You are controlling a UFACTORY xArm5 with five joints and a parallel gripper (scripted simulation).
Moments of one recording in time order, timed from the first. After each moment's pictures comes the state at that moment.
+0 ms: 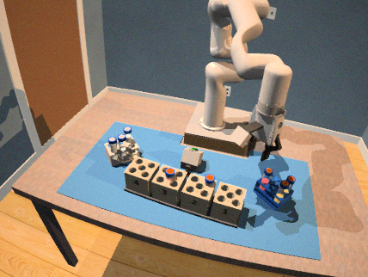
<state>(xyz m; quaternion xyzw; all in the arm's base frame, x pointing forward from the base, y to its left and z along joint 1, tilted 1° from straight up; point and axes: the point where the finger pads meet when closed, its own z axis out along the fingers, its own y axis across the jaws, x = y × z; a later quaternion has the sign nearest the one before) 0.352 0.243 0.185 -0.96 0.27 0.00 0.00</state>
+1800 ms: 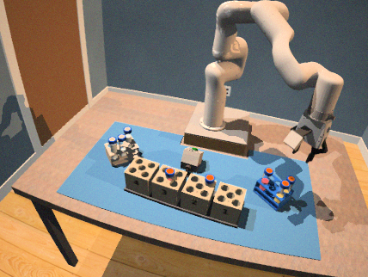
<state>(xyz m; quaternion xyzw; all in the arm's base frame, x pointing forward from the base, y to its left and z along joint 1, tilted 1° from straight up) 0.287 0.396 0.177 -0.96 0.28 0.00 0.00</state>
